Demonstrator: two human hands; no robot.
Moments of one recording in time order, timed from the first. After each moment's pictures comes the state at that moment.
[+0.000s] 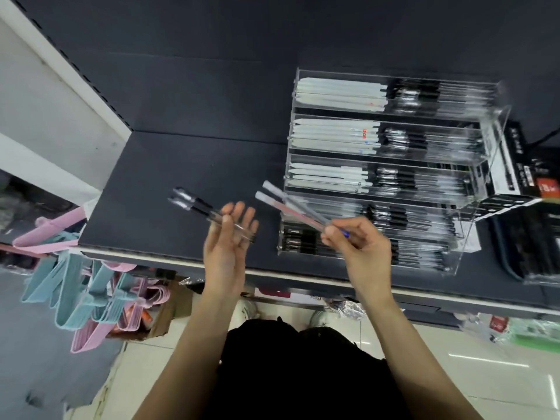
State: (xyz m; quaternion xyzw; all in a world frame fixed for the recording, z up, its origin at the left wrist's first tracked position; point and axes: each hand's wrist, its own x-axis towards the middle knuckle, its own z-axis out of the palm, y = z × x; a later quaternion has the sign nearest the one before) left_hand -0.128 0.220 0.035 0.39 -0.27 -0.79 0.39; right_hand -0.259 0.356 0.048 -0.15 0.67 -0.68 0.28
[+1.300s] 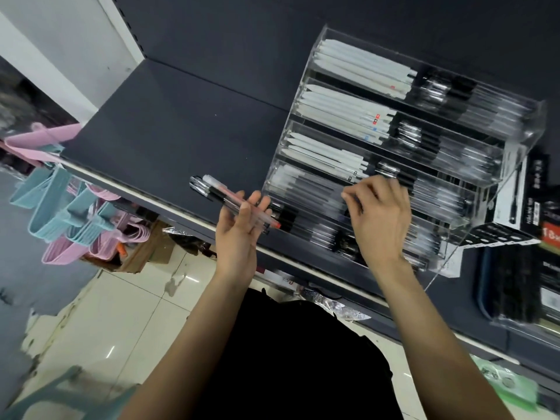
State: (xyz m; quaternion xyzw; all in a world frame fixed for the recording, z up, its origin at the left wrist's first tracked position) left_hand -0.170 0.294 0.019 0.44 -0.19 -0.76 0.45; right_hand -0.362 0.362 0.017 -0.56 0.77 -0.25 -0.18
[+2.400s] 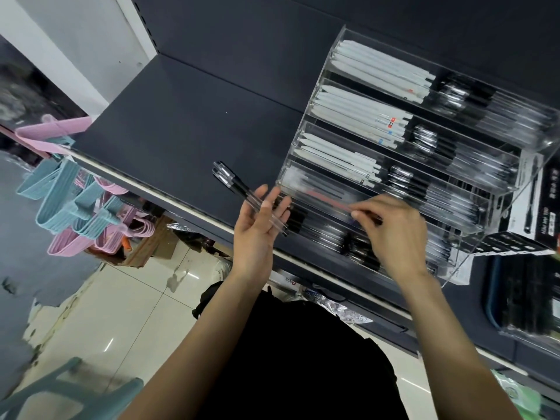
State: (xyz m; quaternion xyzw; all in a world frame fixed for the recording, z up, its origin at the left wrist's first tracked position) left_hand -0.179 0.299 0.025 0.45 -0.22 -0.76 0.42; right_hand -0.359 0.376 0.040 -0.54 0.80 -0.24 0.06
